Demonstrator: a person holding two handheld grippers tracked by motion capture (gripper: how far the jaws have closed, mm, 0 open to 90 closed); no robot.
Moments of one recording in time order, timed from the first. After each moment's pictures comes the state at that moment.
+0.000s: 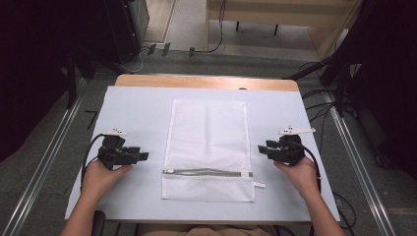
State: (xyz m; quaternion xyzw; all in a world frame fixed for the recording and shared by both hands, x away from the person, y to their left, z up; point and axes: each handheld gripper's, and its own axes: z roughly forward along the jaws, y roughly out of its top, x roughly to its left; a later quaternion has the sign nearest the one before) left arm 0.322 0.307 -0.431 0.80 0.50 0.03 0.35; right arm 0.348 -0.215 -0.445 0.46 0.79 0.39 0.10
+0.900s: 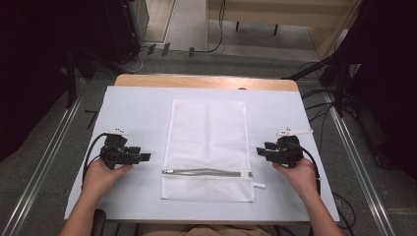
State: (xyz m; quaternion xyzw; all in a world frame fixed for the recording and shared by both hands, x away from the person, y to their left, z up) left arm 0.325 0.305 -0.435 0.80 0.50 0.03 0.34; right arm 0.345 -0.211 -0.445 0.46 0.79 0.39 0.09
